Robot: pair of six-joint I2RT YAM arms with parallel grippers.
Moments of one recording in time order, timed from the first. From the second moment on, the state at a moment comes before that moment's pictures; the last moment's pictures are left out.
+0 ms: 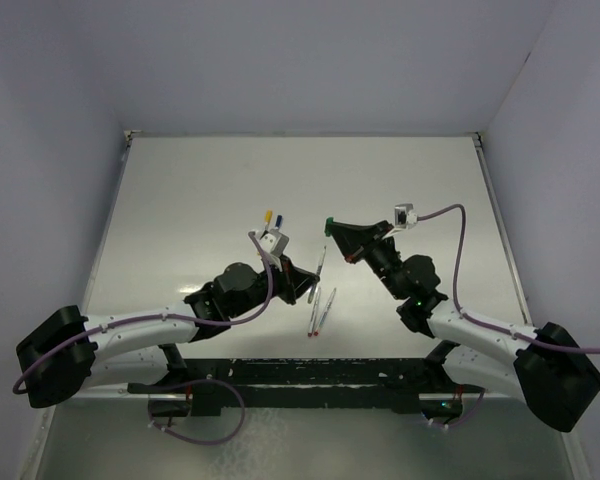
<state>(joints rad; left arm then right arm) -1.01 1.12 0.45 0.52 -0.05 -0.58 0.71 1.04 0.34 0.94 0.10 0.66</state>
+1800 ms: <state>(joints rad) -1.01 1.15 0.44 0.66 -0.15 -0.57 0.75 1.14 0.29 1.07 0.05 0.75</state>
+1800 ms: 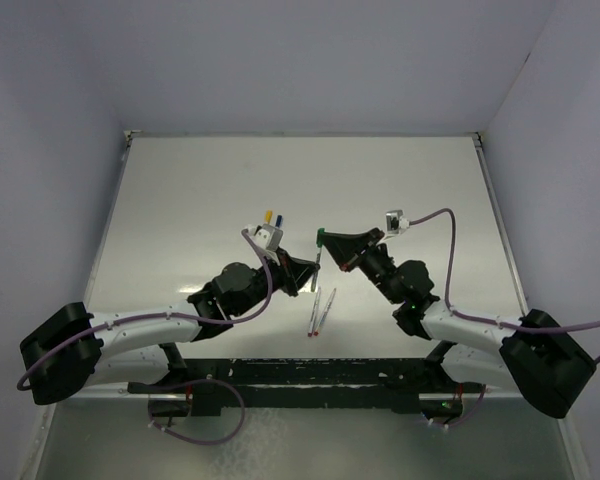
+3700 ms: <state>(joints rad) -0.85 1.22 0.49 0.49 -0.21 -0.44 0.94 1.34 0.65 0.56 0.33 0.57</state>
